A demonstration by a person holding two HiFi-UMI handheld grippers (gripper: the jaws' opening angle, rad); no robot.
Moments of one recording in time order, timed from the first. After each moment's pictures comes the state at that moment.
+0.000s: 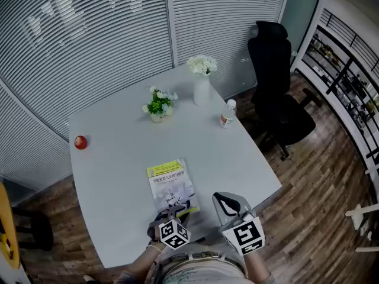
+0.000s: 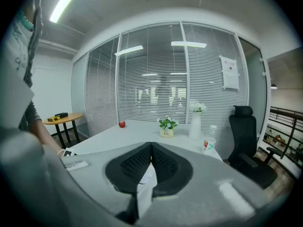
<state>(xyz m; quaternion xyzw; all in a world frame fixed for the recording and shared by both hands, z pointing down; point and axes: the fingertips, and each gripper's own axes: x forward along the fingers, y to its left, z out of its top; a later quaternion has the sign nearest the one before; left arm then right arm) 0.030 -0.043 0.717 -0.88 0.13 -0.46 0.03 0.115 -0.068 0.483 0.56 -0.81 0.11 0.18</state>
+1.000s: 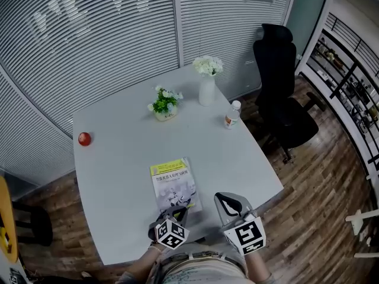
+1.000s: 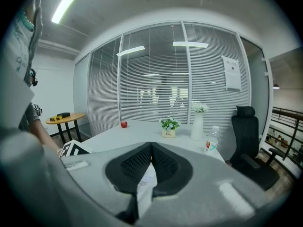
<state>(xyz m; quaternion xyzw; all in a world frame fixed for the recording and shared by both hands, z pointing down) 0.019 -0.052 0.696 -0.89 0.20 -0.41 -0.04 0.112 -0.067 0.482 0.55 -0.81 0.10 0.17</state>
